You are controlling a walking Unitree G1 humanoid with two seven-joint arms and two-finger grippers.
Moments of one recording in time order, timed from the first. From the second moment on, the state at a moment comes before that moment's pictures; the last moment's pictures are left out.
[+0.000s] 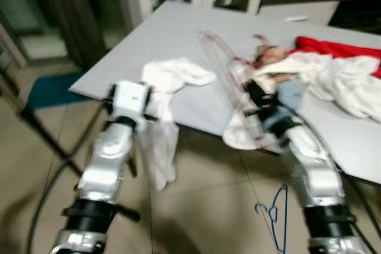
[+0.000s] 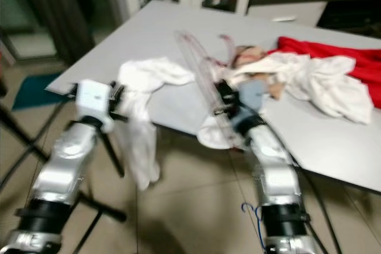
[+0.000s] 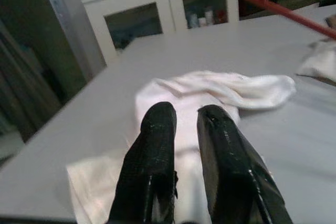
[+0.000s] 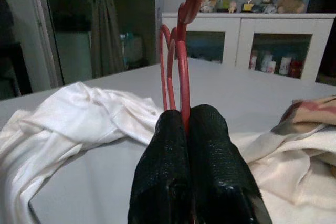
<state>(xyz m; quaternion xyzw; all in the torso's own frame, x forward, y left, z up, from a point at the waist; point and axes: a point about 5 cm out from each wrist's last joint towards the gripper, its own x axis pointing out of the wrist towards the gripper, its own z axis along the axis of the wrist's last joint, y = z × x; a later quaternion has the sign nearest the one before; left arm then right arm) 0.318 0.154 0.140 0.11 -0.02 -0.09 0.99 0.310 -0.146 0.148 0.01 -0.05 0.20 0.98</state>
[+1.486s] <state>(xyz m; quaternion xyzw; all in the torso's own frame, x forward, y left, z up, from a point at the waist) 0.319 0.151 0.139 0.12 -0.02 -0.09 0.99 0.311 -0.146 0.149 0.02 -0.06 0.19 0.98</state>
